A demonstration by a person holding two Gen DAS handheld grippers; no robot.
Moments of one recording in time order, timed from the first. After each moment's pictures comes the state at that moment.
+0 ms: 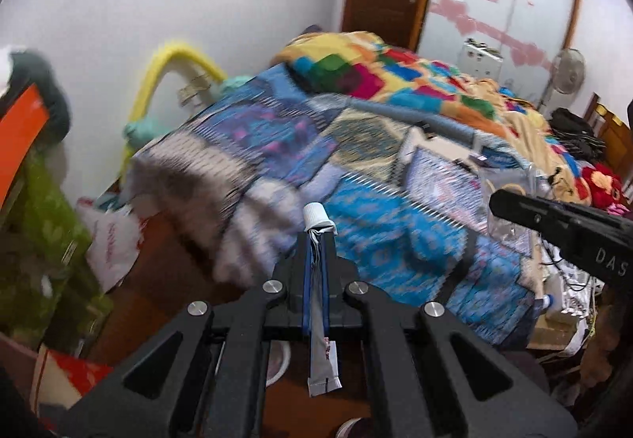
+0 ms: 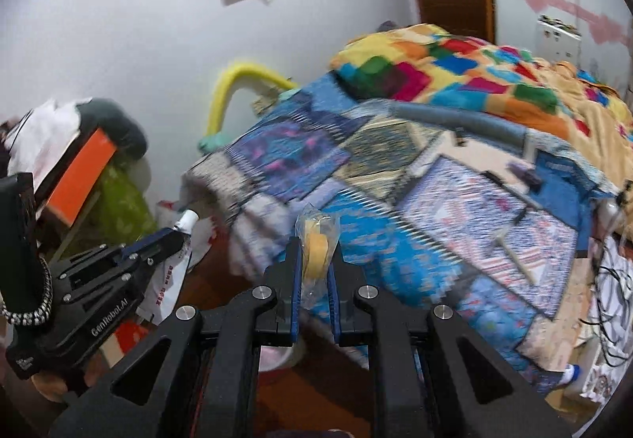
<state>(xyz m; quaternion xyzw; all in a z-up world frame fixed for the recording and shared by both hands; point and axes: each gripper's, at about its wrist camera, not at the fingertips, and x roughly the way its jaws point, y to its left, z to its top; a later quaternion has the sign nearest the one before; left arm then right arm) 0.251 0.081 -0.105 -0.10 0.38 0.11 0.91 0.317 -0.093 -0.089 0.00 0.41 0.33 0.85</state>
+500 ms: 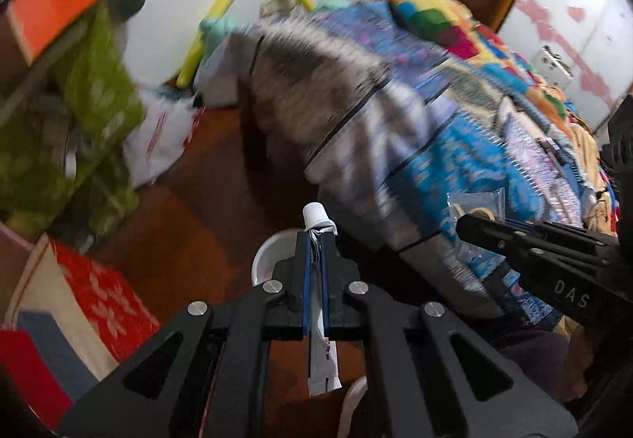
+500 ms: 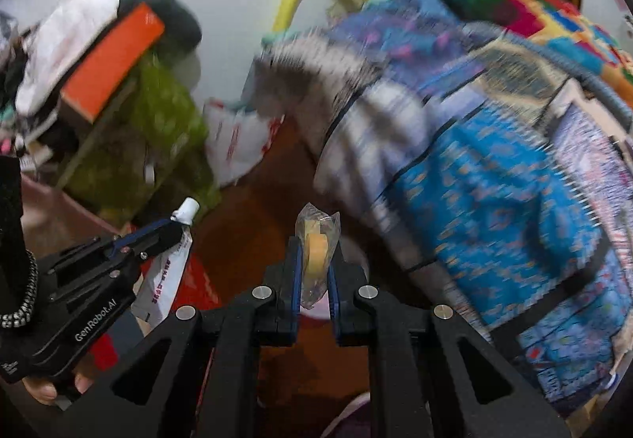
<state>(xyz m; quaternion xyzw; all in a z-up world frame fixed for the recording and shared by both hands) 0.163 0.179 -0.204 -0.21 0.46 0.20 0.84 0.268 0.044 -0.194 -0.09 0.52 0.41 0.75</state>
